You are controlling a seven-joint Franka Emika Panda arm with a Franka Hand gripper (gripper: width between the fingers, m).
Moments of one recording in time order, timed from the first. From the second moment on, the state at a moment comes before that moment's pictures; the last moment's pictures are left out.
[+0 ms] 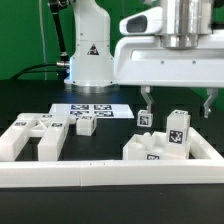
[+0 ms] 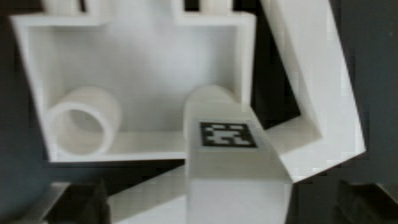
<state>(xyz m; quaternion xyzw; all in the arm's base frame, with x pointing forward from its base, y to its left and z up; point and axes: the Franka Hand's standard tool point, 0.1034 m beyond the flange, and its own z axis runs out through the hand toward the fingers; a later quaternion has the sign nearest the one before) 0.607 0.092 0.098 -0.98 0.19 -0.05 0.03</state>
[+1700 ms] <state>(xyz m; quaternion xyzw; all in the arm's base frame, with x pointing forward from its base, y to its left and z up) 0.533 0.031 0.103 -0.99 0.12 -0.06 0.03</state>
